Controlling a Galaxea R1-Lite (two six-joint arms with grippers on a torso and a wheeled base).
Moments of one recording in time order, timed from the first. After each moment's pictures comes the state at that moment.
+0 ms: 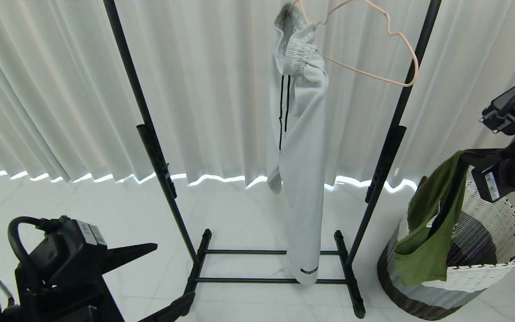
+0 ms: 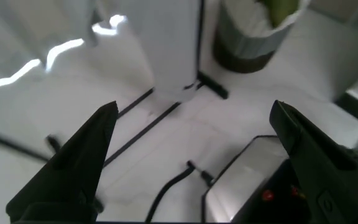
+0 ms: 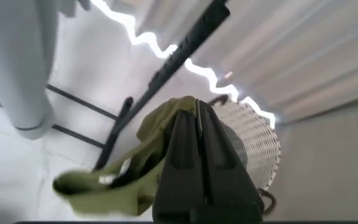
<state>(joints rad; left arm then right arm) -0.50 1.13 -0.28 -0.50 -0.24 0.20 0.38 1.29 -0.92 -0.12 -0.21 -0.42</state>
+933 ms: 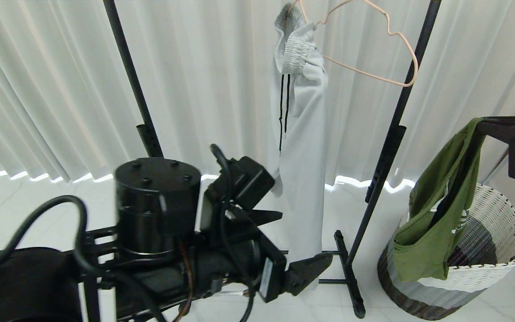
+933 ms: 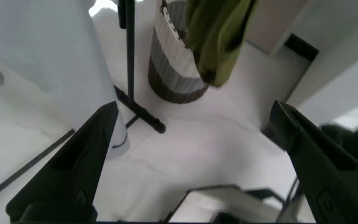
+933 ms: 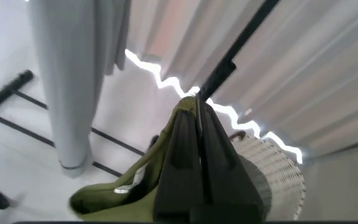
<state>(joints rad) -0.85 1.62 -0.77 -0.53 -0.18 -0.03 0.52 1.19 -1.03 -0.03 -0.21 -0.32</state>
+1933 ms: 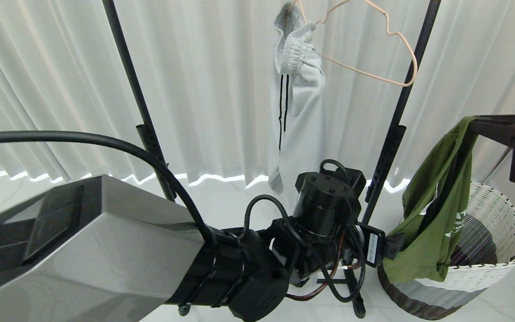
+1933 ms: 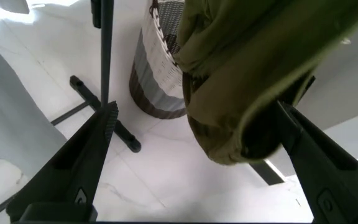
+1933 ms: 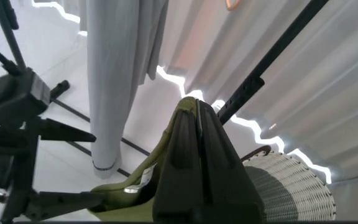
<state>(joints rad) -0.94 2.15 -1.28 -0.55 -0.05 -0.23 0.62 1.17 -1.04 -0.01 -0.21 -0.28</state>
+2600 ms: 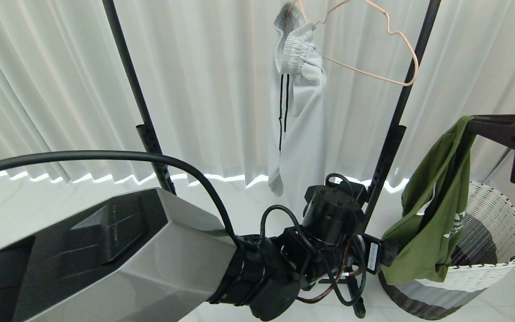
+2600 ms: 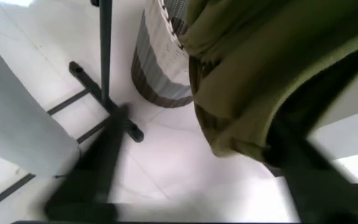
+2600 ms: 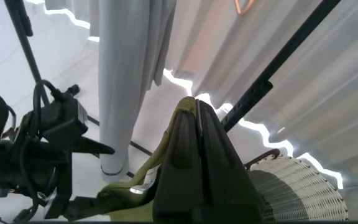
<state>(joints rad) -0.94 2.24 -1.32 -0.55 -0.06 -0.23 0.65 1.16 -1.04 -0.01 -0.21 -0.25</state>
